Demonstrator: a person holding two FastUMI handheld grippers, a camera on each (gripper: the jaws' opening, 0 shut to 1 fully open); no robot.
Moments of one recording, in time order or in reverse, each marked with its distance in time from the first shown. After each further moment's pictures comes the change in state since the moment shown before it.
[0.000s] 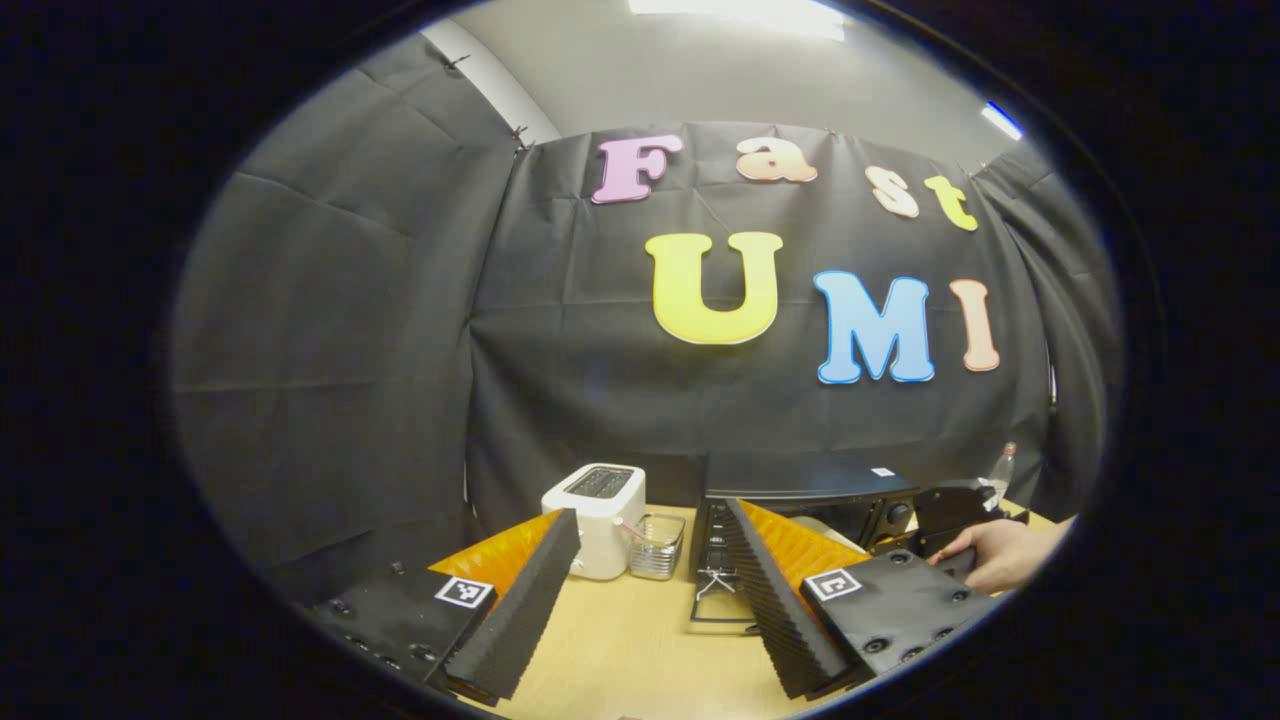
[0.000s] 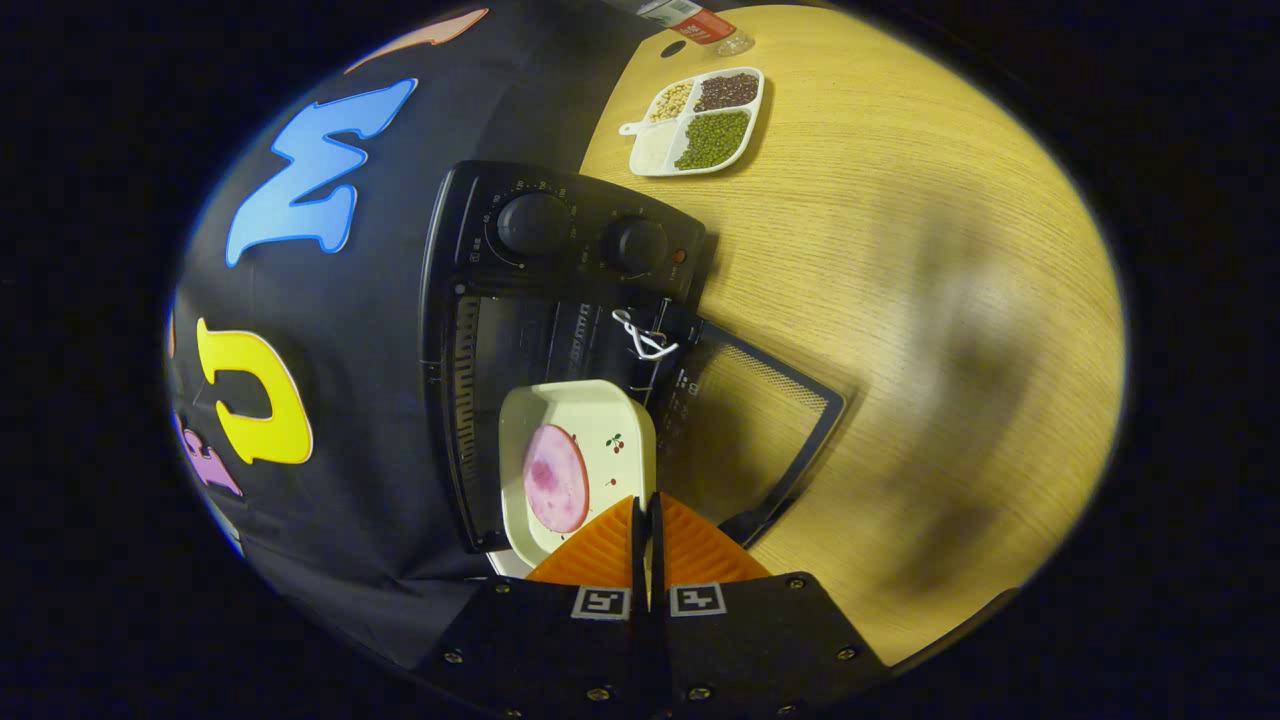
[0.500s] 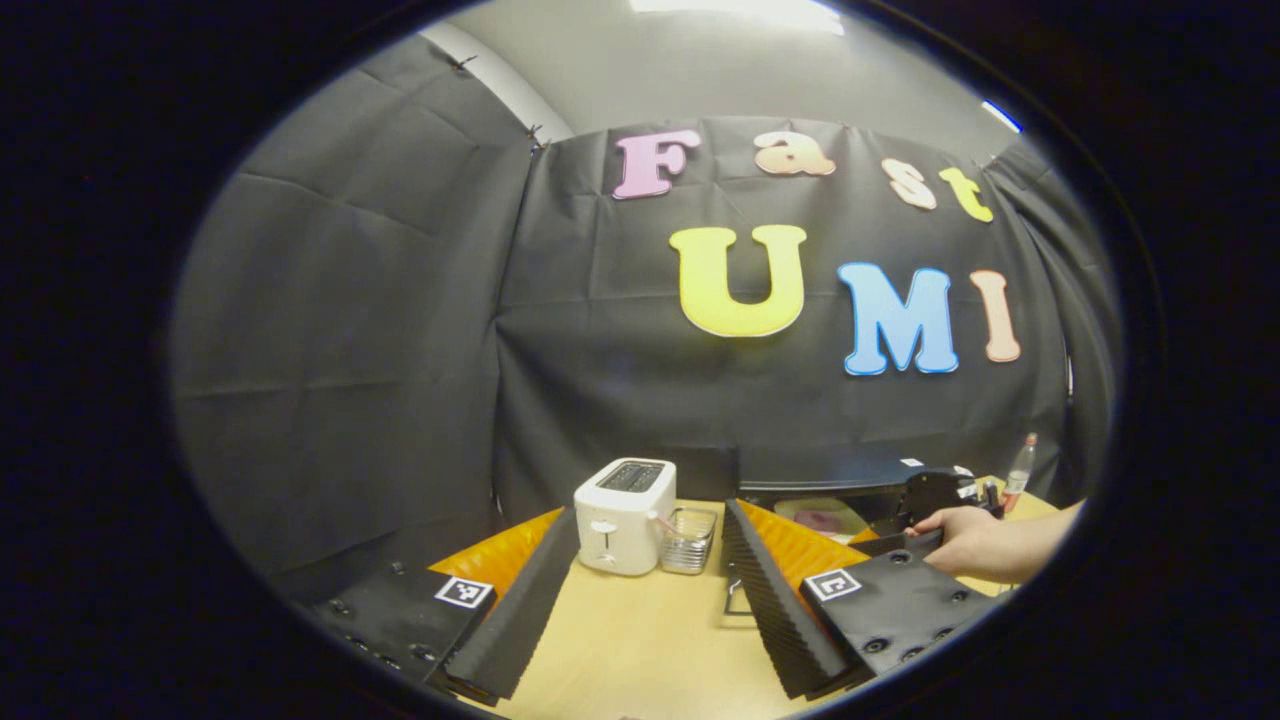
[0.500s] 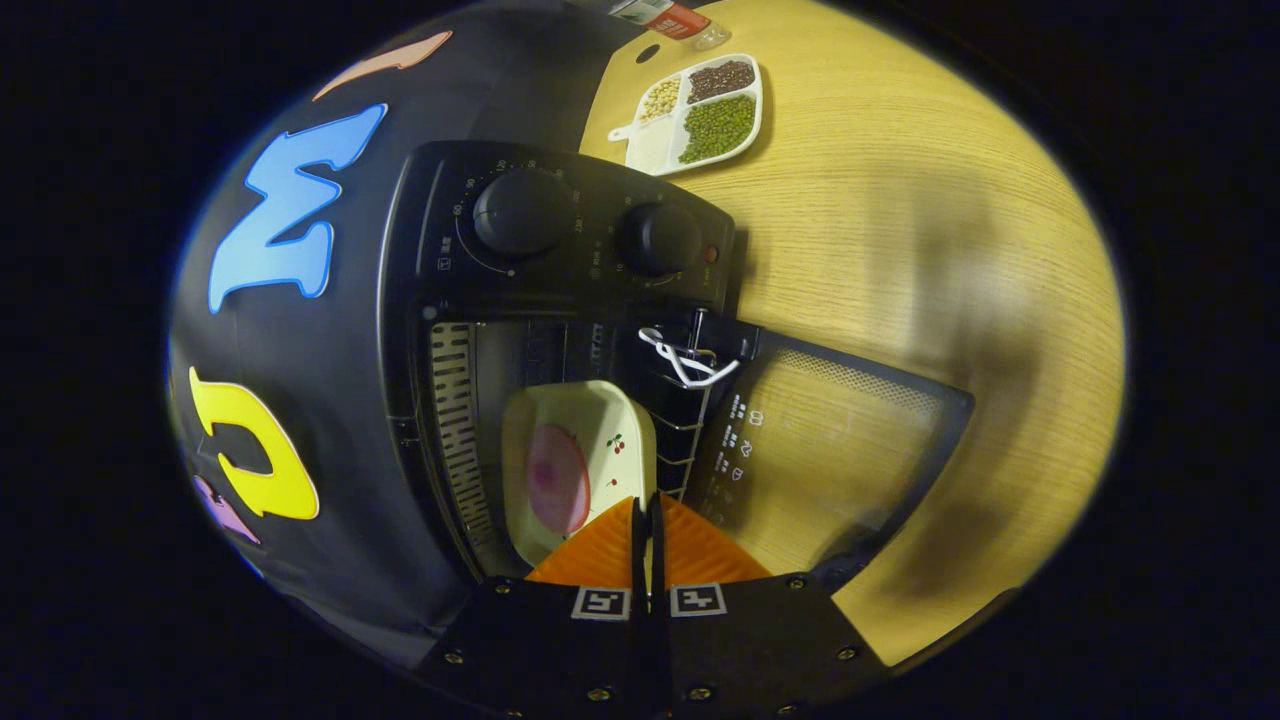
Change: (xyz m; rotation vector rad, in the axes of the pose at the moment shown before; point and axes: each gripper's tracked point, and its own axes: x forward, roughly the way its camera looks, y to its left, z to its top) left arm -0.001 0.032 -0.009 0.019 0.018 0.068; right arm 0.054 0.025 0.019 0.103 -0.109 0.023
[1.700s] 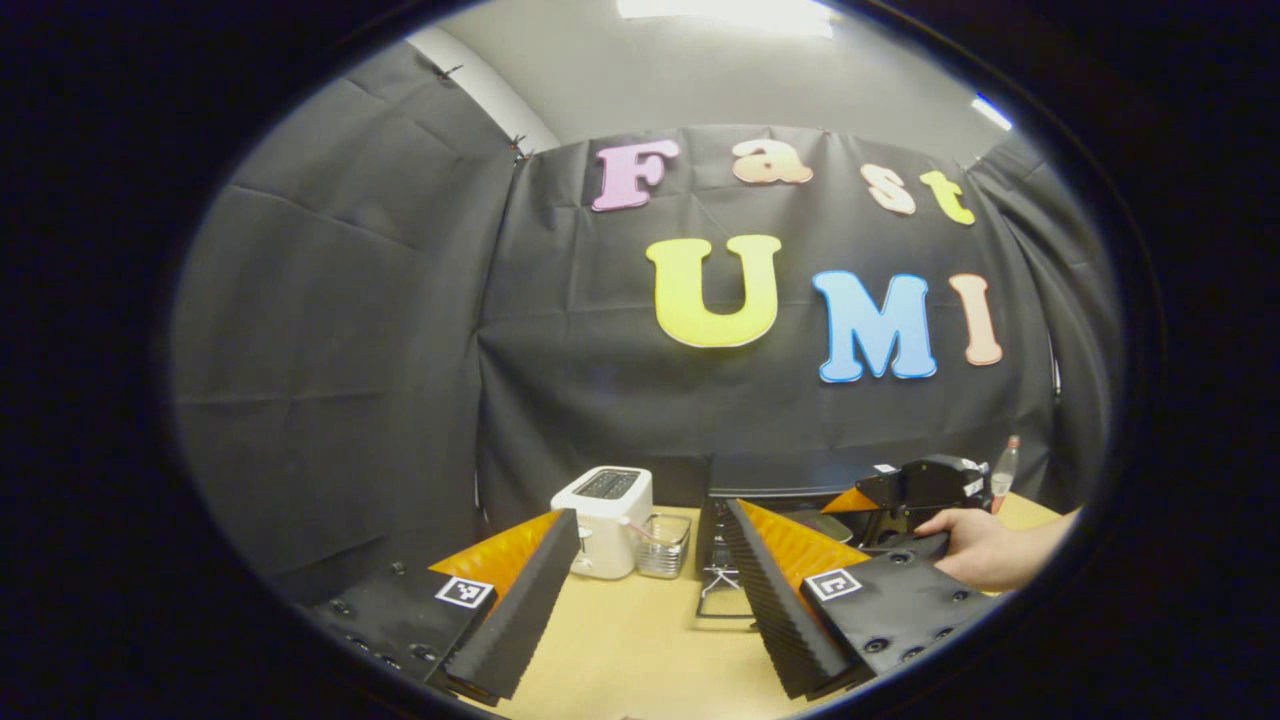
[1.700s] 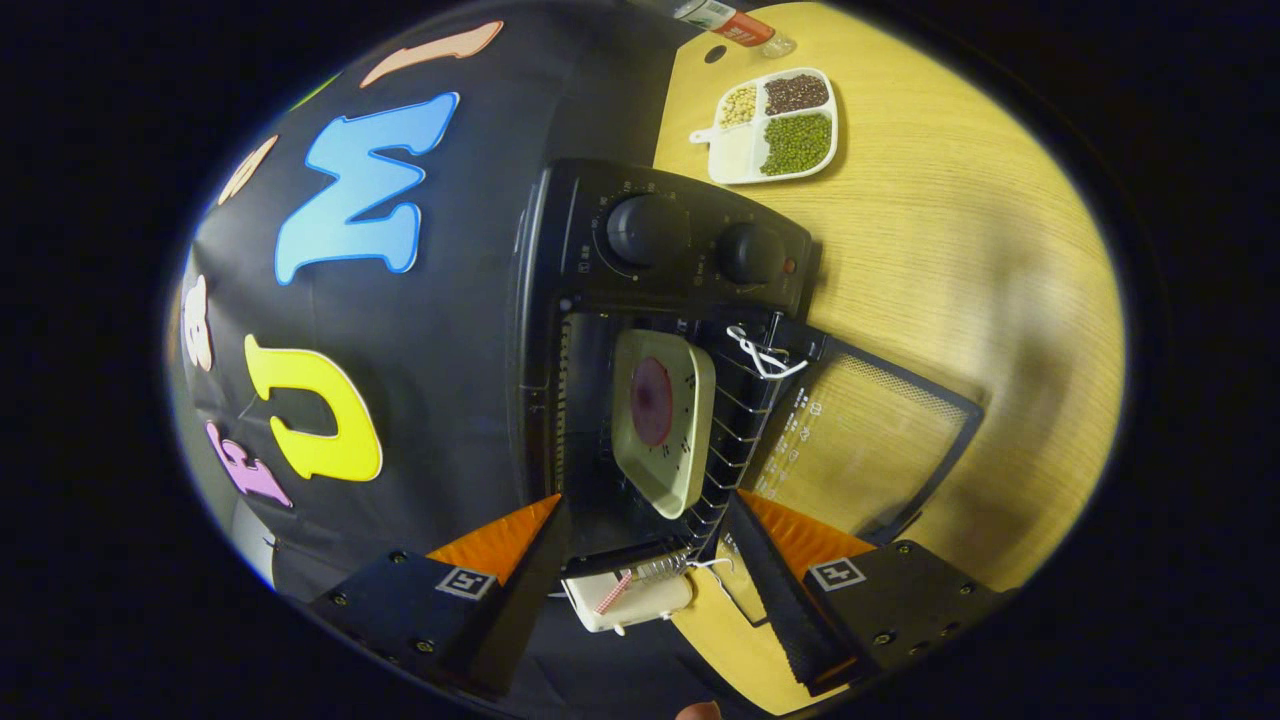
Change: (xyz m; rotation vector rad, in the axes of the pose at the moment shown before) left arm -0.021 -0.047 0.017 0.002 -0.039 -0.067; right arm -0.066 0.029 -0.009 -0.135 0.089 0.205
